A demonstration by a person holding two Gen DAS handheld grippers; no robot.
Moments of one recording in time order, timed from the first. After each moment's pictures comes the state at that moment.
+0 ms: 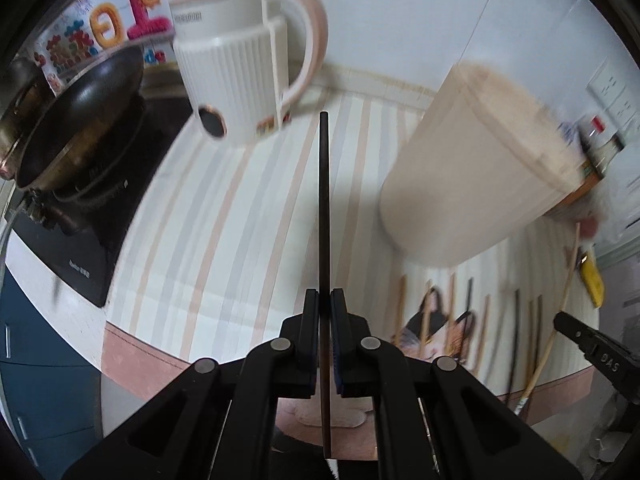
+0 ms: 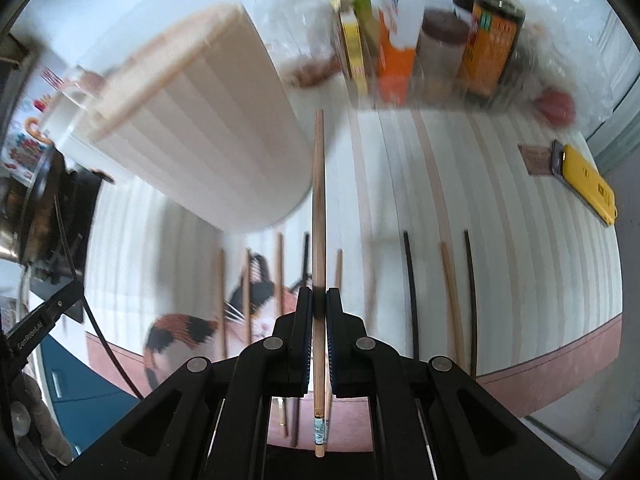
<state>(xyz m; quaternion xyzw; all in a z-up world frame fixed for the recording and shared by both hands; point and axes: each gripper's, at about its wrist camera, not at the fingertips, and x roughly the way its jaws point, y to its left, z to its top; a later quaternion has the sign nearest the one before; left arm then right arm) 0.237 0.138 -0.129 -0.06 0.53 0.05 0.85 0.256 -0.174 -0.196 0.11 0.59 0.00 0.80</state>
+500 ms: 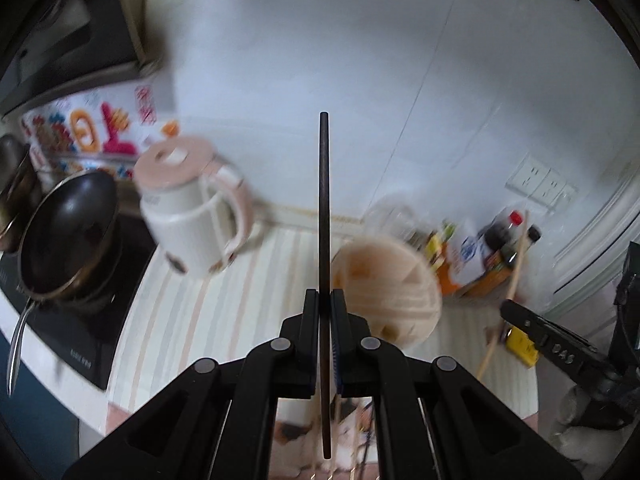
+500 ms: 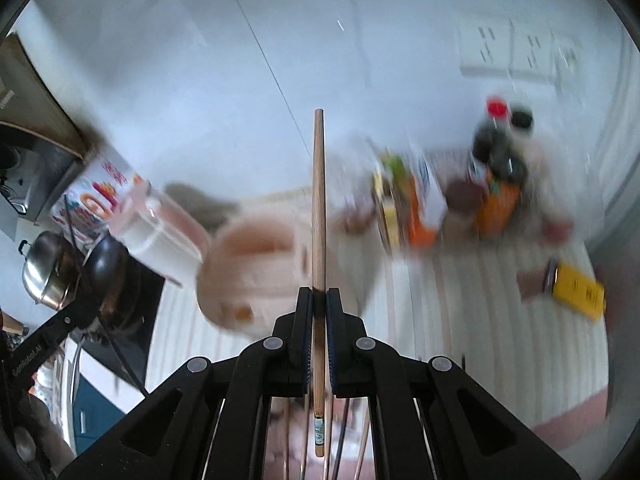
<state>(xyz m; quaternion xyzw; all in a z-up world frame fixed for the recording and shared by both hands) 0.281 0.092 0.016 -0.07 0.41 -0.01 0.91 0.313 -0.179 -0.053 0.12 0.46 0.04 0.88</state>
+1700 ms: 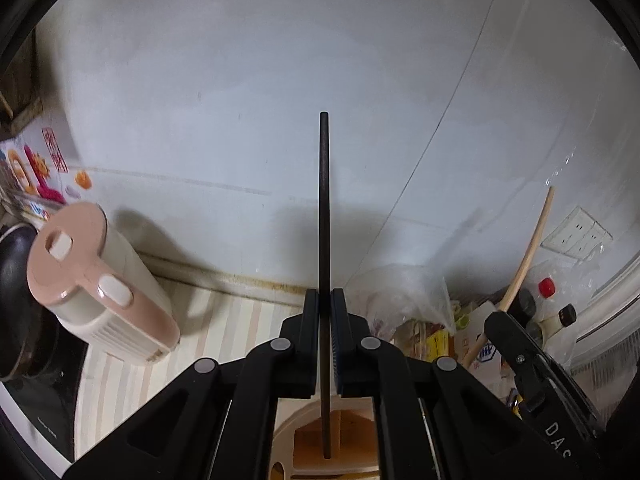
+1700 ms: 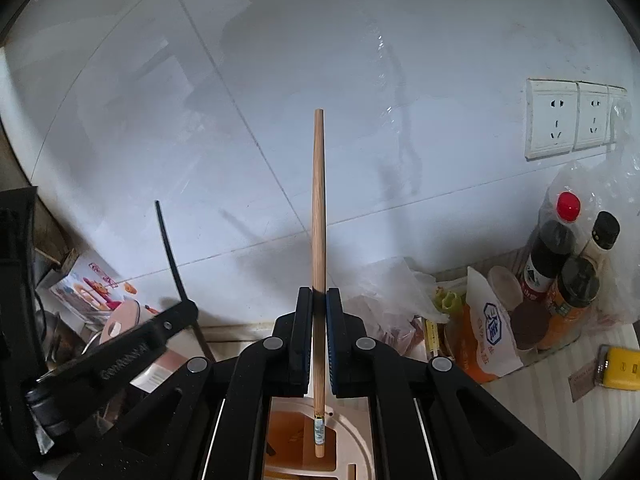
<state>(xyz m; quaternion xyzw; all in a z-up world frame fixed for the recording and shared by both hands) 0.455 0.068 -0.023 -0.07 0.41 -0.02 0.91 0.450 -0.165 -0.064 0.17 0.35 0.03 0.92</state>
